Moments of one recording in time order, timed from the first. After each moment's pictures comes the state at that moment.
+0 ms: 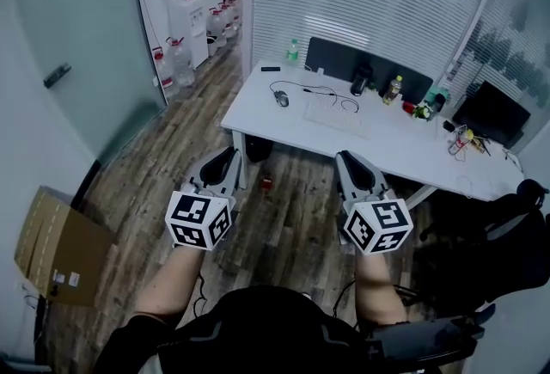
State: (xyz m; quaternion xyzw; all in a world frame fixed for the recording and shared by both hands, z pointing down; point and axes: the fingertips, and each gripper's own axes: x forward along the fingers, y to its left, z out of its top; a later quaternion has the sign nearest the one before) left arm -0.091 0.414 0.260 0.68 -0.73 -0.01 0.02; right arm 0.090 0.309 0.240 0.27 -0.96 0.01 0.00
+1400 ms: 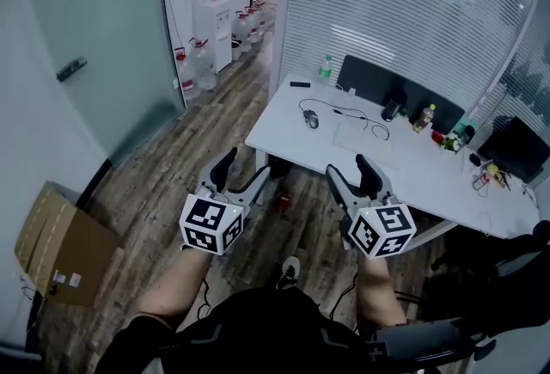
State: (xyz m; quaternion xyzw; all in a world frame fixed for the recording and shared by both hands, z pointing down) left arm -0.187 0.360 0.280 0.68 -0.73 0.00 0.01; right arm -0.039 0.252 0.263 0.22 -0.98 0.02 0.01
